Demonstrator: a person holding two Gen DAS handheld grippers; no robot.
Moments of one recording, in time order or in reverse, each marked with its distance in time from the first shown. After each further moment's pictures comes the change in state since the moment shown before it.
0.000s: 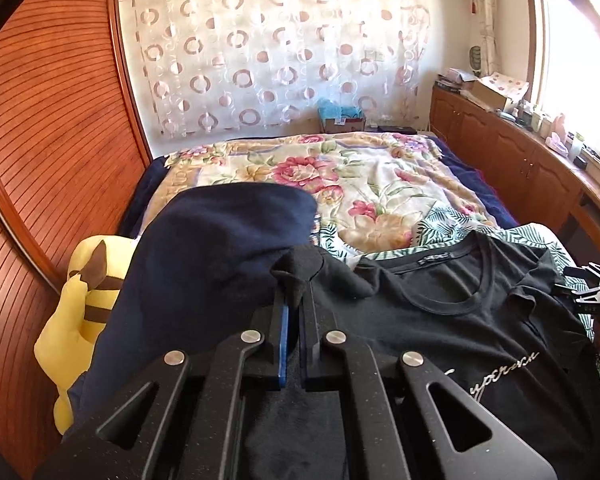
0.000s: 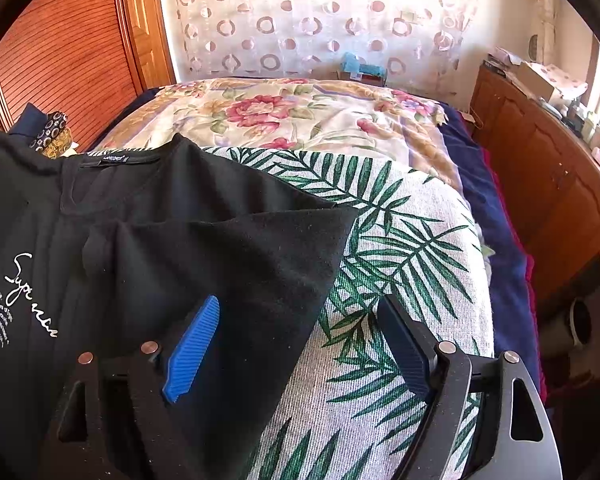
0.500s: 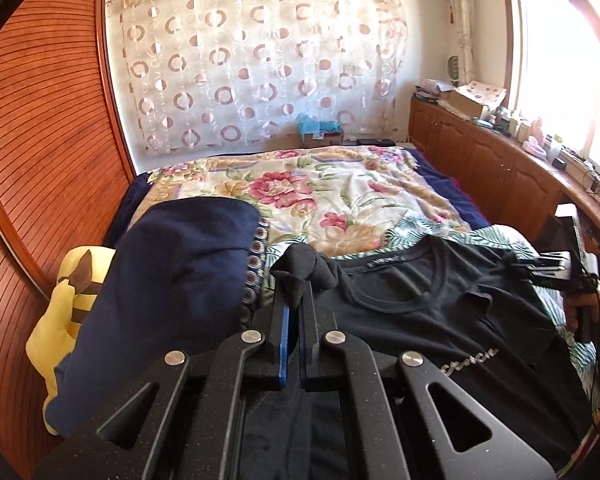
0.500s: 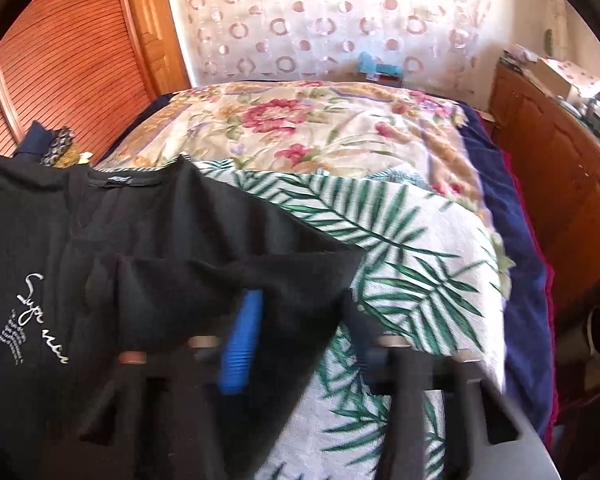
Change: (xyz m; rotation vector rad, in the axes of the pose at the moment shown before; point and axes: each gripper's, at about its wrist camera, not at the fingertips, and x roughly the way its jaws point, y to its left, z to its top) left arm -0.039 -0.040 -0.013 0.015 -0.055 -0.054; right arm 0.016 -0.008 0.017 -0.007 -0.007 0.093
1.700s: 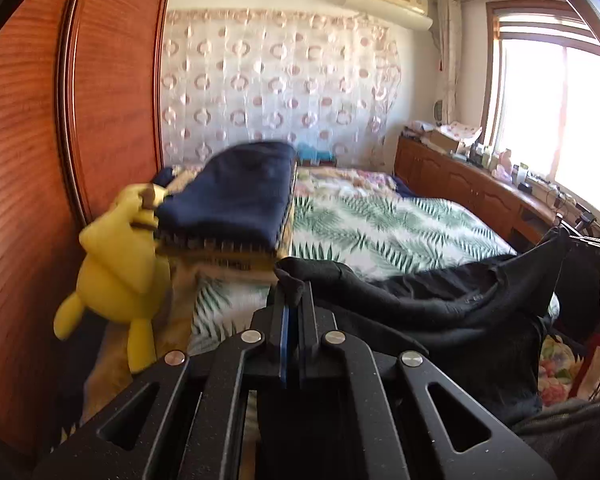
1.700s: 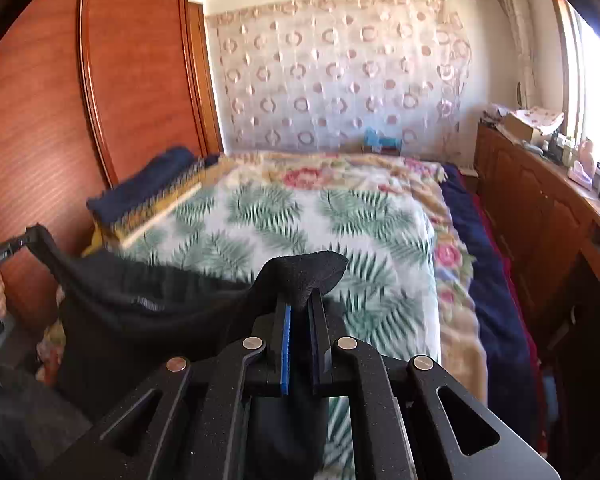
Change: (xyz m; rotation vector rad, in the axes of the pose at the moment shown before) left arm -0.195 0.033 -0.209 -0.099 -0.139 -0.044; right arm -0.306 0.064 -0.254 -0.020 -0.285 0.006
